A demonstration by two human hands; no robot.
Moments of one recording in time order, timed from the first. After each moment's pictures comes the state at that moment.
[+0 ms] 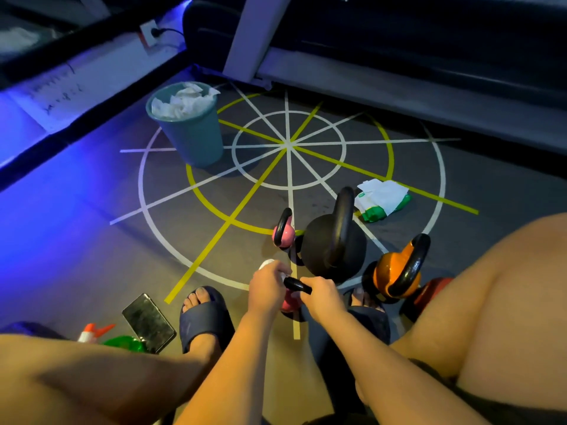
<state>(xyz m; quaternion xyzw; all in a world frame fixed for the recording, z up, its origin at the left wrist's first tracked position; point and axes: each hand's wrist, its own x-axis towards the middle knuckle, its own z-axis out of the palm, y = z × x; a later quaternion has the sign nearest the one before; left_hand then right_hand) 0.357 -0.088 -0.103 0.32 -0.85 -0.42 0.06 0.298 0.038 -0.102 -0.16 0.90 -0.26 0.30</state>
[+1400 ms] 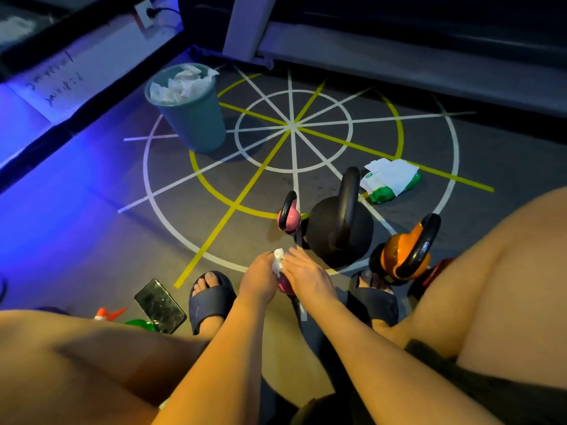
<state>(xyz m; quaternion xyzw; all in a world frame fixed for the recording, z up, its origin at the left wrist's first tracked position) 0.374 -0.111 -0.106 0.27 -0.89 -0.36 -0.07 0.312 0.010 -0.139 -0.37 0.88 -0.26 0.15</state>
